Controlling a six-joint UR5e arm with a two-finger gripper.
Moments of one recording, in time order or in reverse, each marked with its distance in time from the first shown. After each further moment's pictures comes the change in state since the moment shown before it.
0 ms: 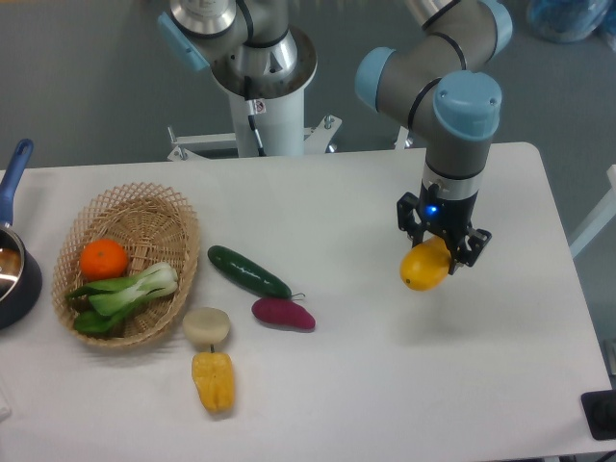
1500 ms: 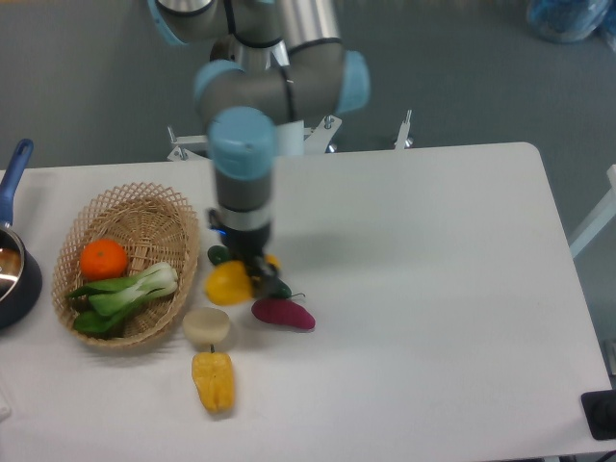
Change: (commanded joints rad) arm -0.612 0.152 -0.236 0.057 0.012 -0.164
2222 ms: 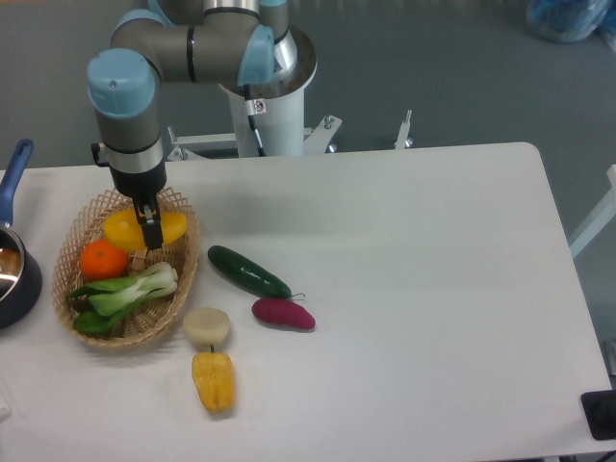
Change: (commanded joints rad) arm -0.140 0.084 -0.081 0.020 0.003 -0.026
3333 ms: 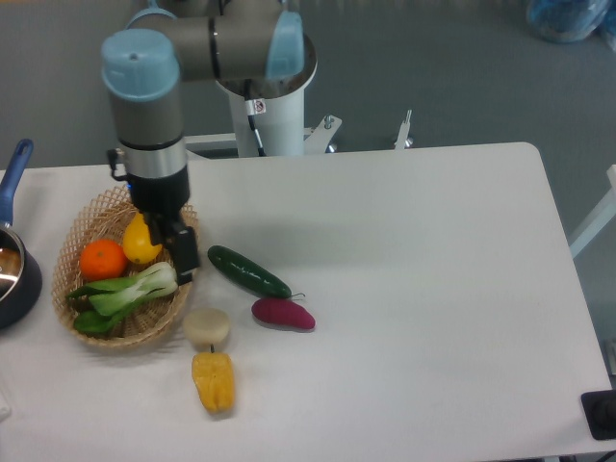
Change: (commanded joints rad) arm 0.257 -0.083 0.242 0.025 0.006 -0.118
